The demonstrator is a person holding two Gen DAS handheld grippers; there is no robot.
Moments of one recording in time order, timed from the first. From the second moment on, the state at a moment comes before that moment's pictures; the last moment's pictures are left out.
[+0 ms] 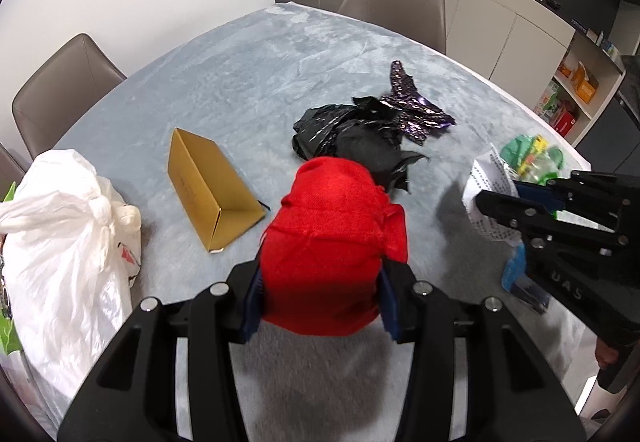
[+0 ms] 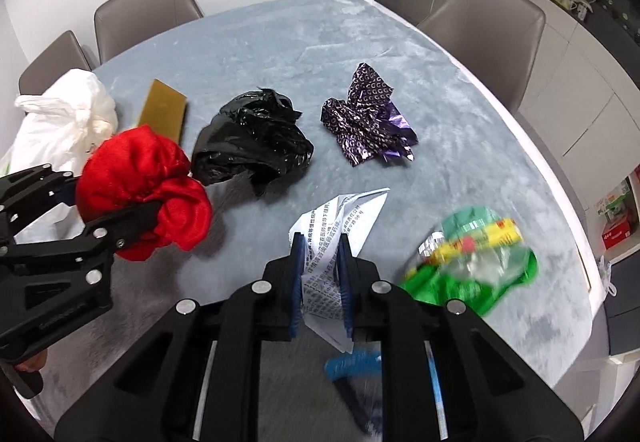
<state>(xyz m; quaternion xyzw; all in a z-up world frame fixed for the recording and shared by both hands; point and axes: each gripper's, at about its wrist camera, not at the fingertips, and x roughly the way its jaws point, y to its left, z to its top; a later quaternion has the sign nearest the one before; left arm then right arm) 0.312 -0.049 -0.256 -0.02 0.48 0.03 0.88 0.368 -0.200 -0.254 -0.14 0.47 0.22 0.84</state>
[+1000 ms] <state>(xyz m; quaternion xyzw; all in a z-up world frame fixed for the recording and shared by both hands) 0.253 -0.436 -0.226 0.16 0.44 -0.30 0.83 0.153 -0.583 -0.214 0.10 0.45 -0.11 0.88</state>
